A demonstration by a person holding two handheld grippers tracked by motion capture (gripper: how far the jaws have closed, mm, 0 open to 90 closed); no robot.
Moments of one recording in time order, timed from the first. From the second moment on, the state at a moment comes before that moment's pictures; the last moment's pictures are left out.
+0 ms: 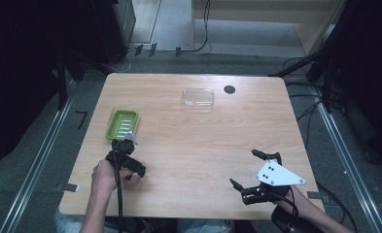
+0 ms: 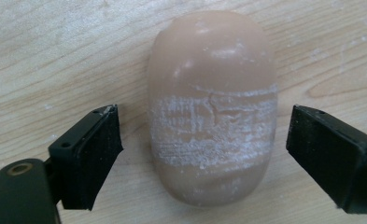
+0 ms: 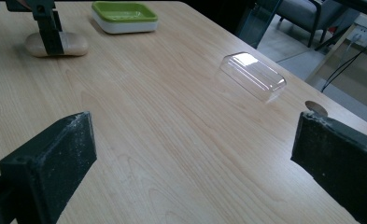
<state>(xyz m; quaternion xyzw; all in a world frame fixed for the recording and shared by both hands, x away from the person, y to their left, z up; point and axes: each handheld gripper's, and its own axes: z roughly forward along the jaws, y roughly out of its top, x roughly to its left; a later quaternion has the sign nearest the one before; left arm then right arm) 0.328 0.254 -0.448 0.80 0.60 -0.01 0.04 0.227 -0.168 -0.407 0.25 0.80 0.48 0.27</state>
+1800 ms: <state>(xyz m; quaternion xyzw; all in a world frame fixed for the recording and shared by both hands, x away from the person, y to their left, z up) 0.323 0.242 -0.449 0.80 0.59 0.02 0.04 0.227 -0.168 -0.407 0.25 0.80 0.48 0.27</state>
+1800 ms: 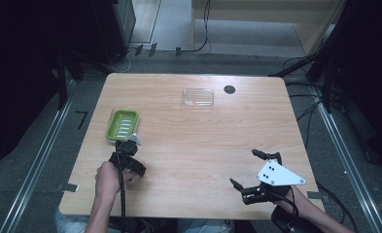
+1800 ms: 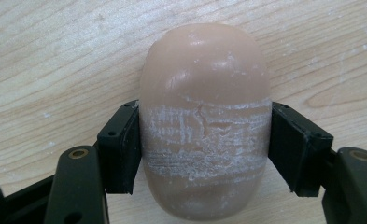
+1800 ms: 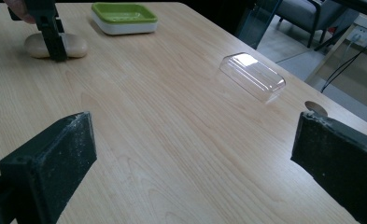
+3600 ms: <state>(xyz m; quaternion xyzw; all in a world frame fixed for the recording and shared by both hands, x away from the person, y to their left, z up) 0.322 0.253 -0.426 0.82 0.58 0.02 0.04 0.229 -0.164 -0.407 0.24 0.80 0.48 0.27</state>
